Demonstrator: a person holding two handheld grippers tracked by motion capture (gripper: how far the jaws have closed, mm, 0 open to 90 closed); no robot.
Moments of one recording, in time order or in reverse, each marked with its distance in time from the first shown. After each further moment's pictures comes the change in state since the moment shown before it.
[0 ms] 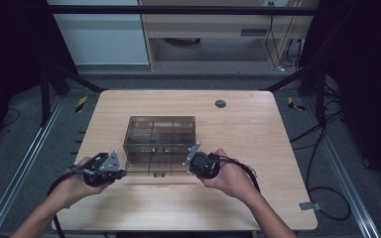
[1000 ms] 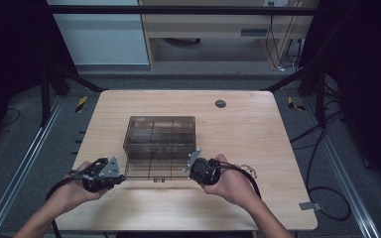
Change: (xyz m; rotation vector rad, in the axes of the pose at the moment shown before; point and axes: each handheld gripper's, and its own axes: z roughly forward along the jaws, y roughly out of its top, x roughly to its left) left arm -0.014 -0.004 -0.002 0.013 -0.006 0.021; right arm 0.014 -0.006 -0.001 0.004 0.007 -0.009
